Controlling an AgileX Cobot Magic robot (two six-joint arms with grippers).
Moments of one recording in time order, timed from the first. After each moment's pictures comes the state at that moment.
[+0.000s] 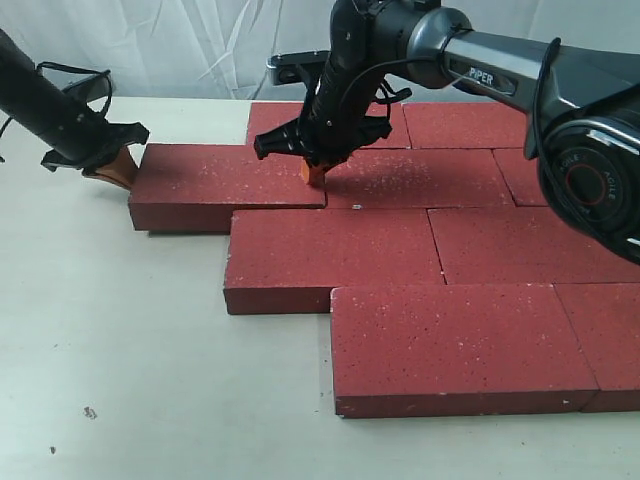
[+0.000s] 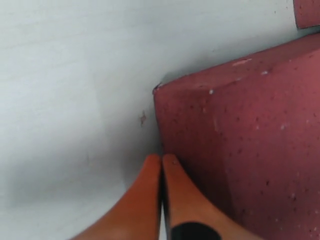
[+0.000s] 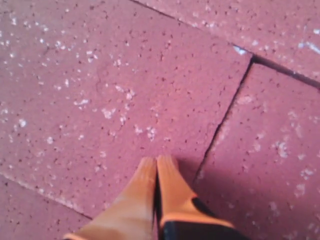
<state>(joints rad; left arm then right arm) 0.09 2.36 -1.80 -0.61 1.09 0.52 0.52 2.38 -2.07 0.16 1.00 0.02</state>
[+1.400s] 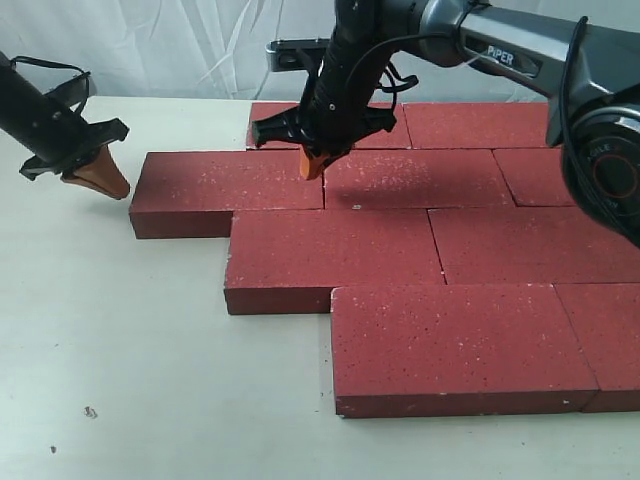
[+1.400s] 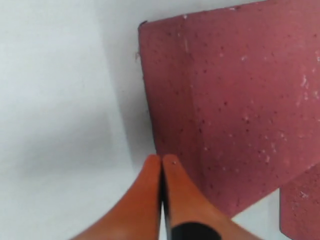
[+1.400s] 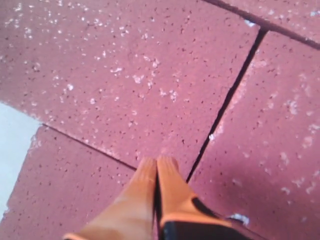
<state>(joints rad) 0.13 2.31 -1.76 -0.61 1.21 0.49 0.52 2.32 -2.07 0.21 1.12 0.02</state>
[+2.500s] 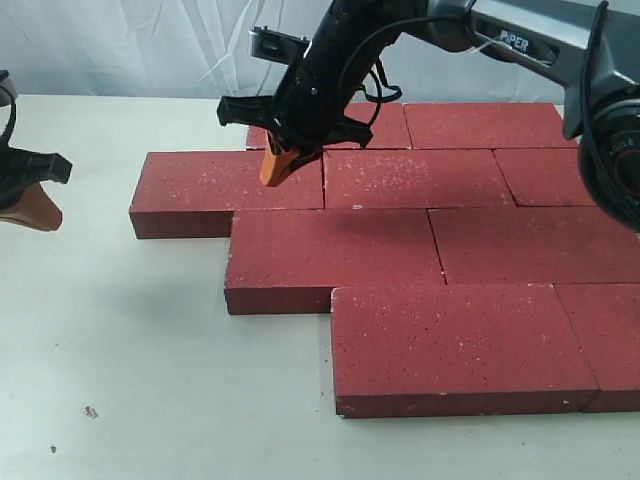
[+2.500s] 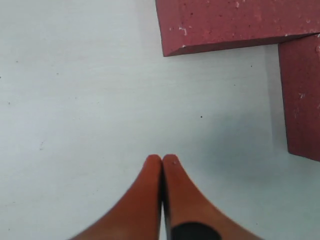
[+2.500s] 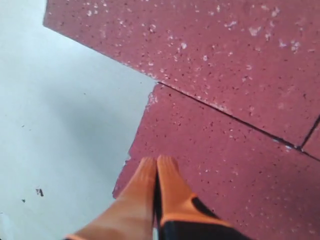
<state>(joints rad) 0.12 1.63 -1.02 -0.50 0.85 0.47 0.53 2.28 -2.07 0.47 1.22 0.02</state>
